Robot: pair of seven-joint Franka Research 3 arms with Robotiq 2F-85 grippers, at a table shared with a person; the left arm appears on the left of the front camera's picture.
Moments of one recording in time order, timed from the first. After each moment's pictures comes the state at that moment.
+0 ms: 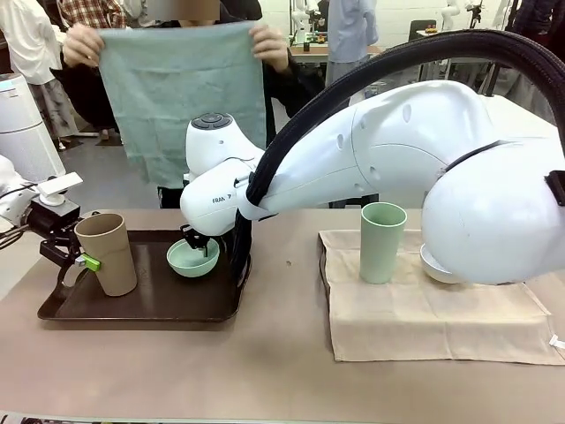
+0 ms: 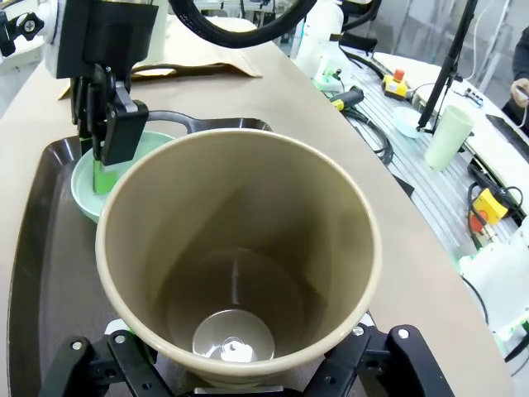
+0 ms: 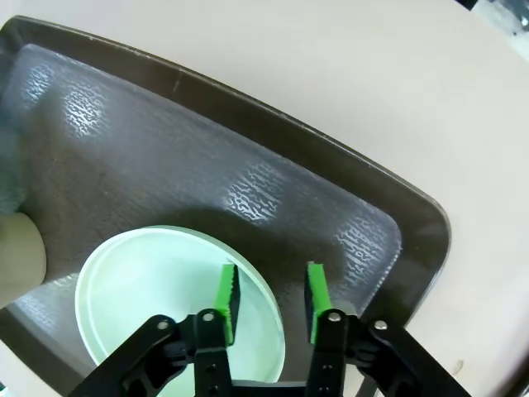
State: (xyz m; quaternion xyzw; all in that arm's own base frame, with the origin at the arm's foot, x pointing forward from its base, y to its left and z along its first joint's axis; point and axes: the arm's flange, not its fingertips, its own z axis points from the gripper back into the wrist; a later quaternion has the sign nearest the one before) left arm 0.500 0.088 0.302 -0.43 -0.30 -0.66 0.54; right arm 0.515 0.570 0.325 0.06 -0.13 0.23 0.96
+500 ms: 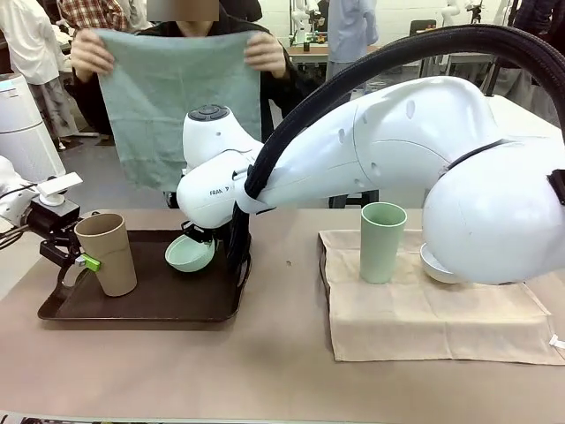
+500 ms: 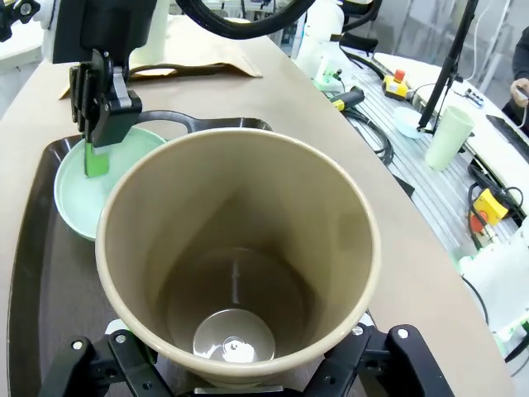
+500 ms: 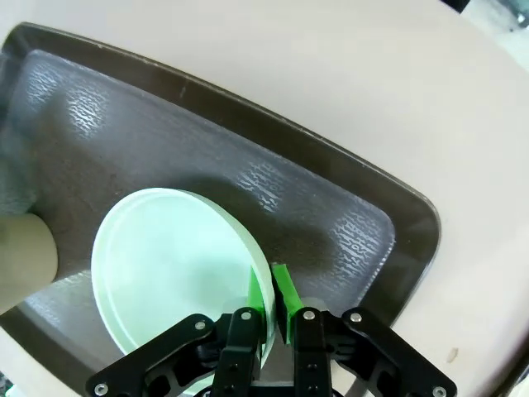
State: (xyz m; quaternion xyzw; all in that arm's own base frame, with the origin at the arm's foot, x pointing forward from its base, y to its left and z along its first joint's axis) left arm 0.500 0.088 0.301 -0.43 -0.30 -0.66 0.54; right arm 0.516 0.571 0.339 0.05 -0.12 0.23 0.96
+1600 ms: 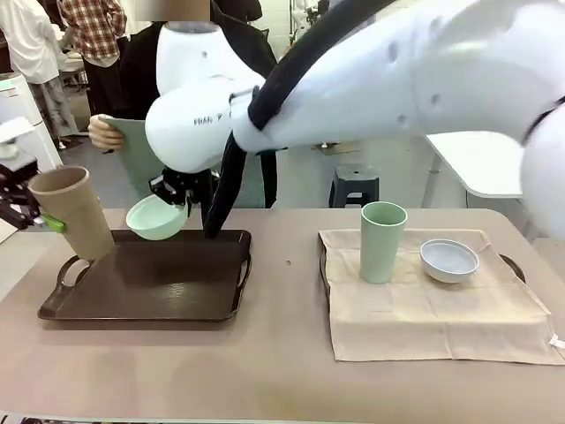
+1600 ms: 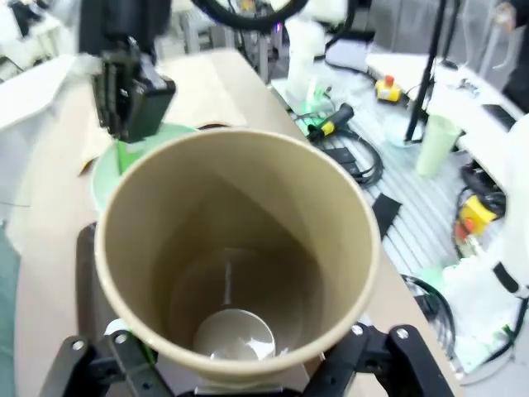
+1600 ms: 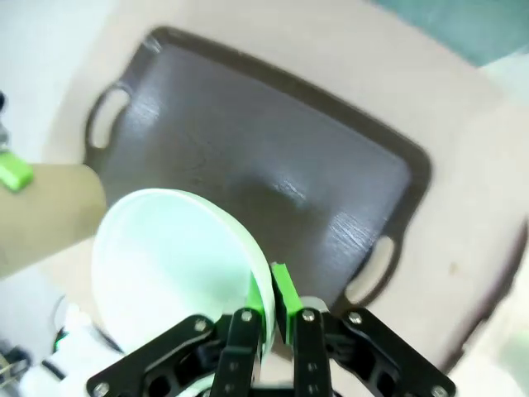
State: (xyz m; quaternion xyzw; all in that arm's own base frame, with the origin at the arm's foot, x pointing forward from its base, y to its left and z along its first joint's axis) left arm 0.451 0.096 0.446 -0.38 -0.34 -0.70 0.50; right arm 0.437 0.567 0.493 0.10 -0.15 0.24 0.95
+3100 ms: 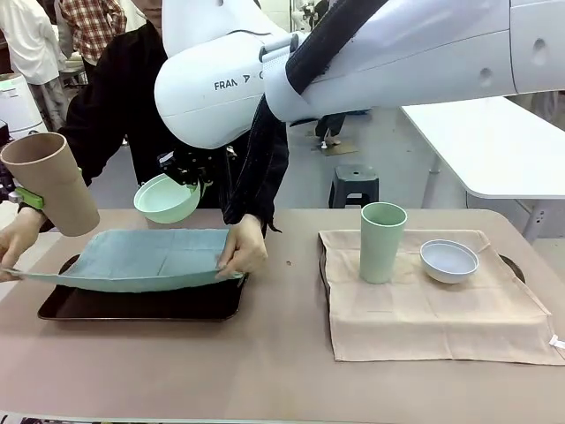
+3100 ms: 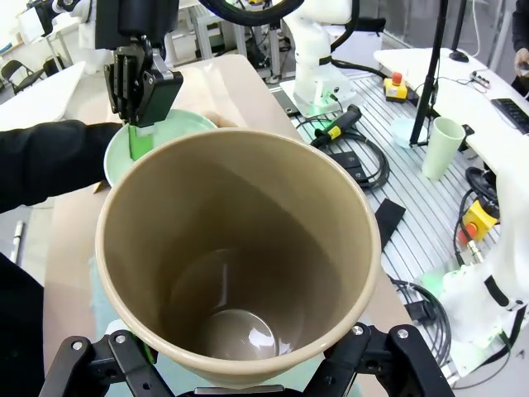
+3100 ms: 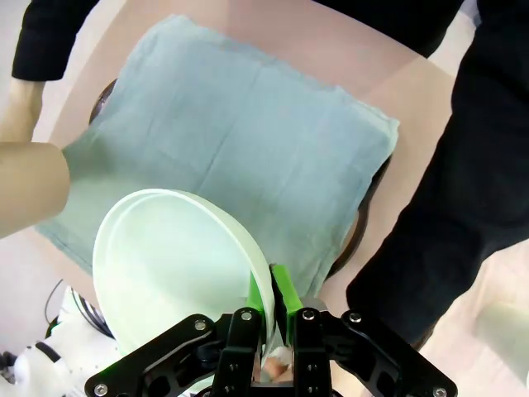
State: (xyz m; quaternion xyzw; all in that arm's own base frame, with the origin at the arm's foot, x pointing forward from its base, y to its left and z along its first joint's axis) left arm 0.425 0.092 0.496 -0.35 -0.36 -0.71 0.50; right arm 0.412 0.538 0.529 0.09 -0.17 0.24 0.95
